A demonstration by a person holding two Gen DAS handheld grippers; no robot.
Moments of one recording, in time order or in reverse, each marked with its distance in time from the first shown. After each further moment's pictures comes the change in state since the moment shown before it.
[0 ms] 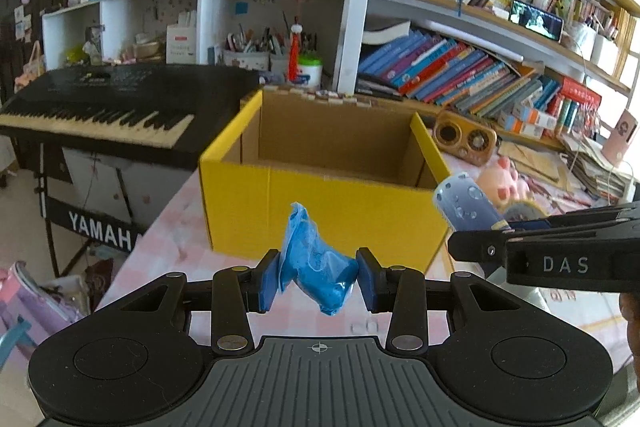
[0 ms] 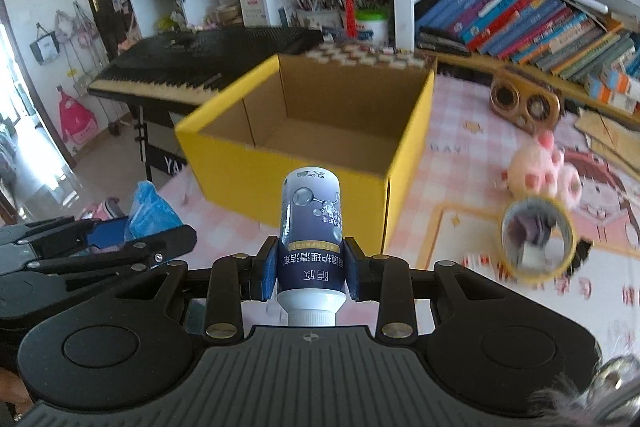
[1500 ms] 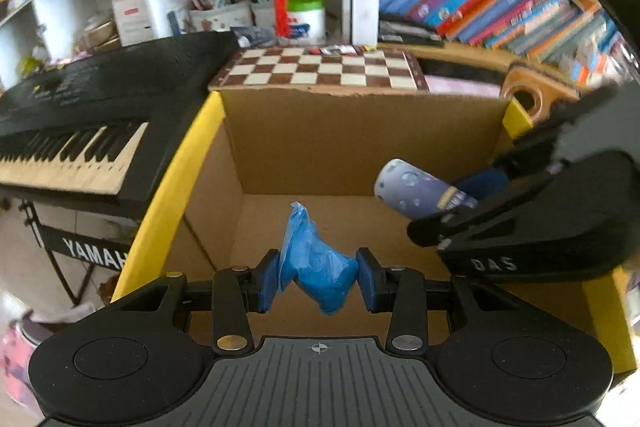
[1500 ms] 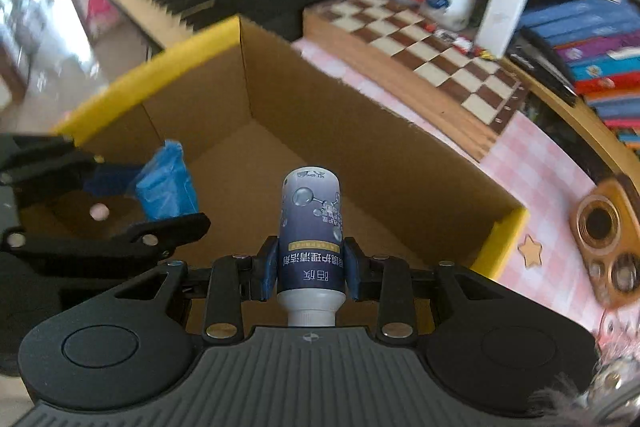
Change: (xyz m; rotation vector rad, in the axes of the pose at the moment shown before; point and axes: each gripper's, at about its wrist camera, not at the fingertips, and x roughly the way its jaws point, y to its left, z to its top) left arm 0.195 0.000 0.088 0.153 0.239 0.069; right arm 0.224 -0.055 0.131 -0.355 0.342 0.078
